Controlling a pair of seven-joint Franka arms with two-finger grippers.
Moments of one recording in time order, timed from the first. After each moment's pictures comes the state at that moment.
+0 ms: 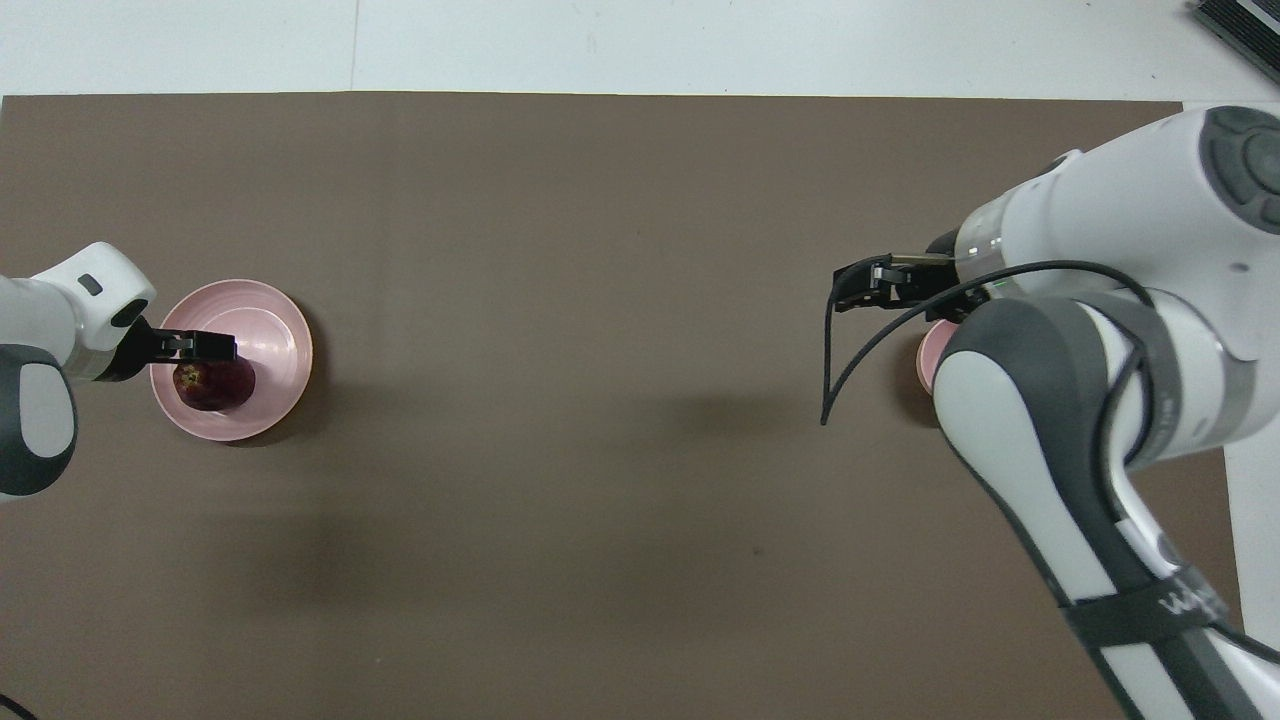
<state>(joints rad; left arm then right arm) 0.11 0.13 -0.02 -2.11 -0.06 2.34 0.18 0.26 0.15 -0.04 -1.75 0.20 1.97 0.27</state>
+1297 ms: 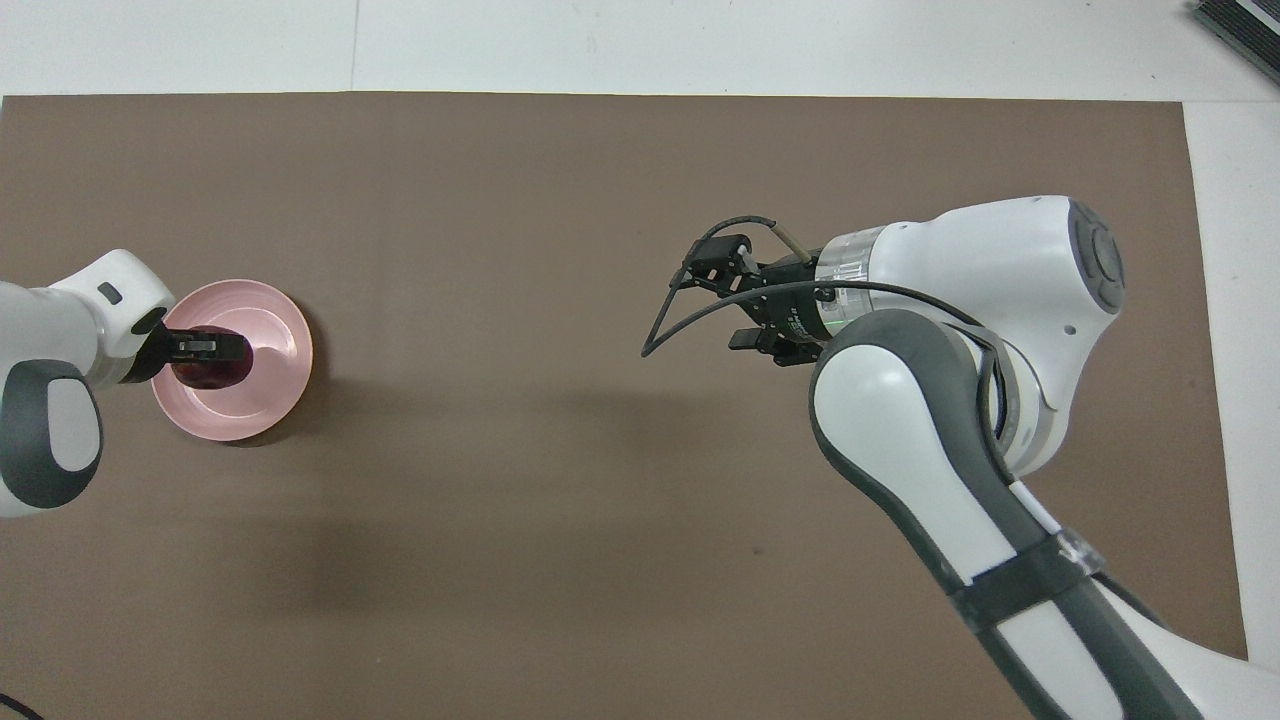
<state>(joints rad) 0.09 0.08 -0.05 -2.14 -0.08 2.40 0.18 0.39 0.19 -0.04 -1.82 0.77 2.26 0.60</state>
